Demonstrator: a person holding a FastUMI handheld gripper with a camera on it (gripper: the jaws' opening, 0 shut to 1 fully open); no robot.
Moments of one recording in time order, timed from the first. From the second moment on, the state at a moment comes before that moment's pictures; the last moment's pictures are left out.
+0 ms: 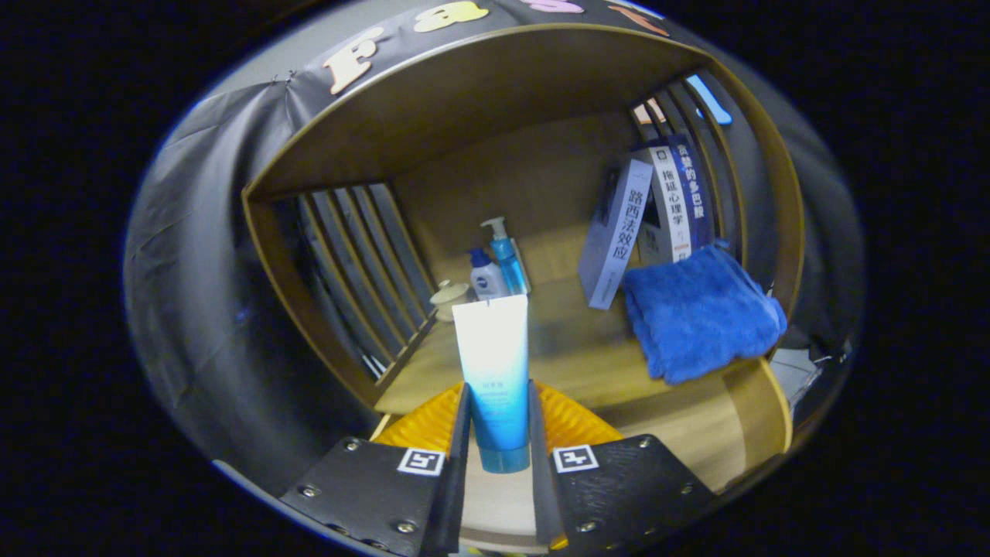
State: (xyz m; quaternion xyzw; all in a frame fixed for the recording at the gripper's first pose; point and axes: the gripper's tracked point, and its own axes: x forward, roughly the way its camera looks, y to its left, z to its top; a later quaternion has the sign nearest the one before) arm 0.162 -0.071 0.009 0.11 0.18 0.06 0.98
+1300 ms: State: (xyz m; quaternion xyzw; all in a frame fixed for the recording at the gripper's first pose) arm 0.267 -0.098 -0.022 0.03 0.11 -0.05 0.99
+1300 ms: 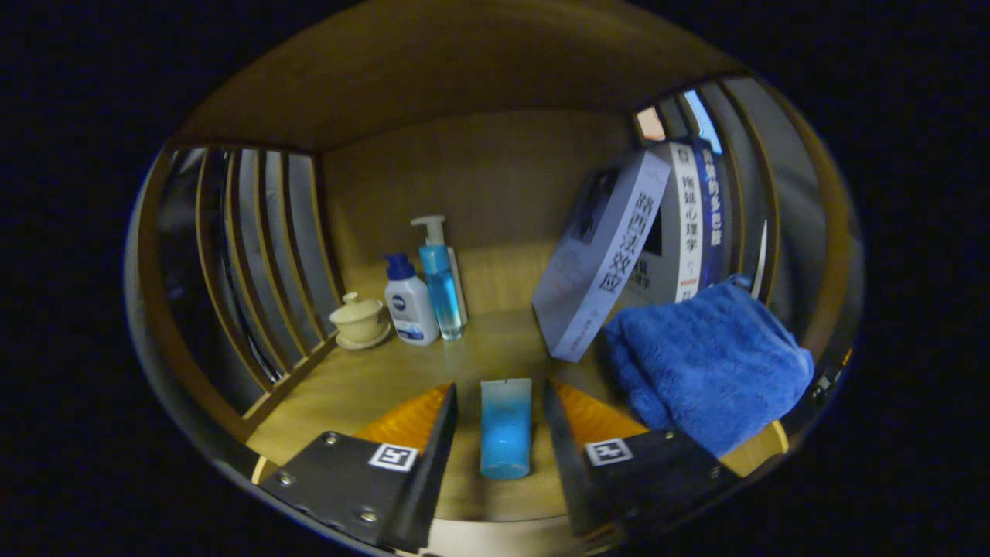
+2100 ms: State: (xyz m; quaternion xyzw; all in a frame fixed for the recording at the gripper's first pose) arm 0.070 -0.100 0.058 -0.03 -0.02 -0.09 0.99
